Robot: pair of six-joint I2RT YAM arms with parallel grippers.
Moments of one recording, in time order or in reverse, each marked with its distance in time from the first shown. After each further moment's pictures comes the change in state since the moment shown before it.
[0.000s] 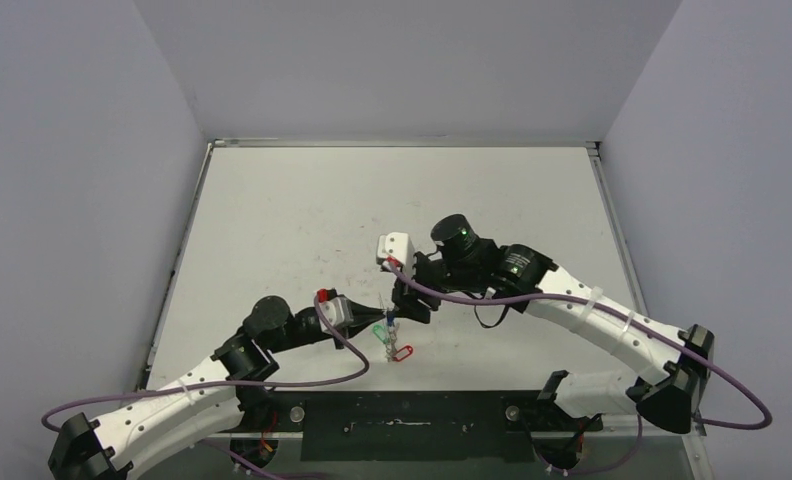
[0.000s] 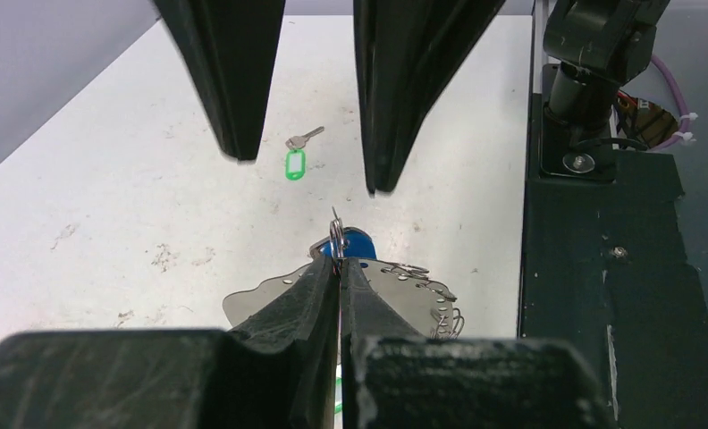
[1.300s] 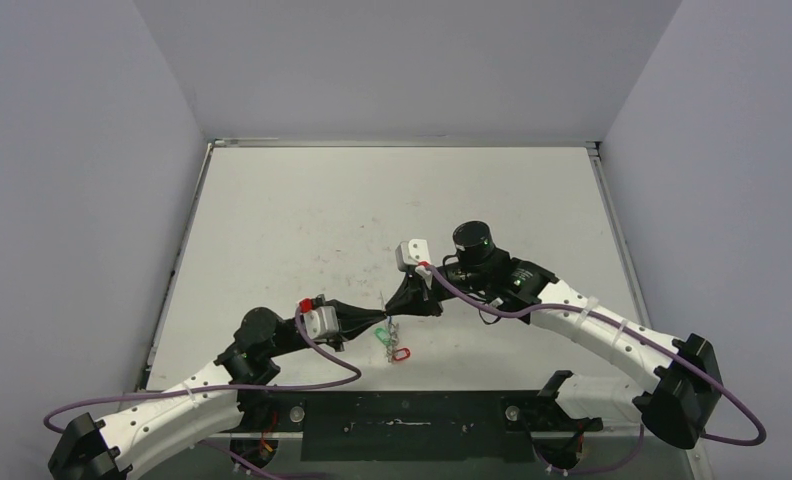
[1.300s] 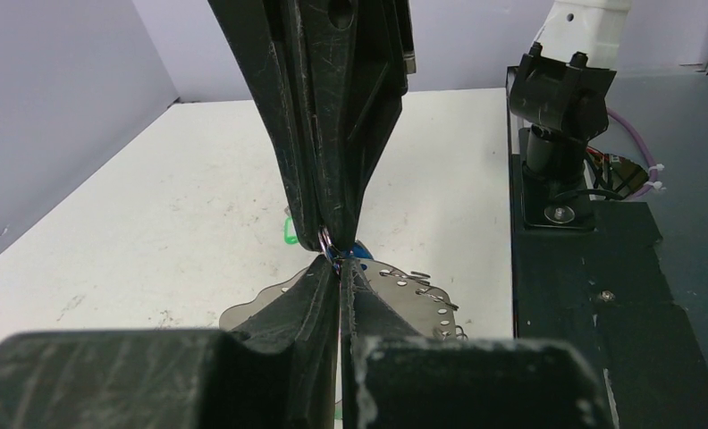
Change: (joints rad) left arm 0.000 -0.027 -0.114 0.303 0.045 -0.061; right arm -0.141 -0.124 -0.331 0.484 -0.444 0.021
